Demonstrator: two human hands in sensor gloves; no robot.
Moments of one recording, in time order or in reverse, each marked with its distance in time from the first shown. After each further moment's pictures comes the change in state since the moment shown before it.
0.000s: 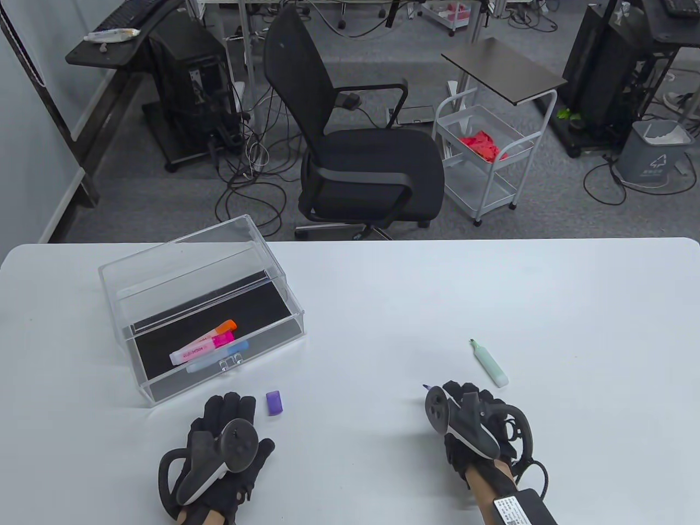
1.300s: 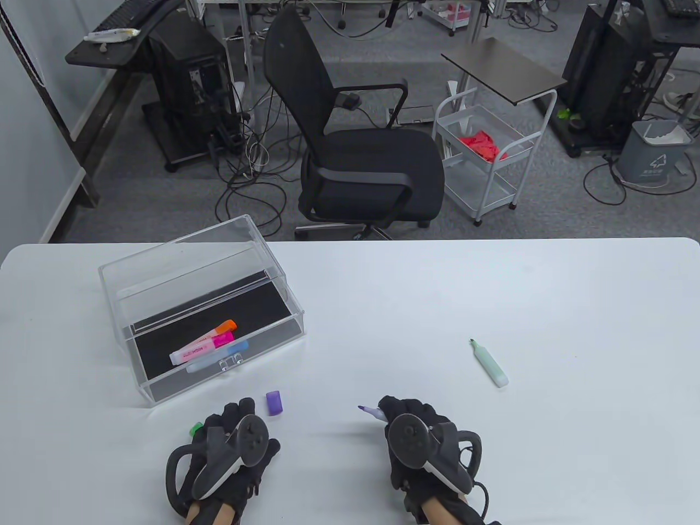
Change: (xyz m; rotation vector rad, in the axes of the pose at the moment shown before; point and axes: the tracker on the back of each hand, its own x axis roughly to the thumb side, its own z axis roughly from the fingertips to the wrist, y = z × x) left_hand 0.014 0.004 -0.011 0.025 0.073 -0.063; right_hand 0.052 -0.017 0.039 -0.095 -0.142 -0.421
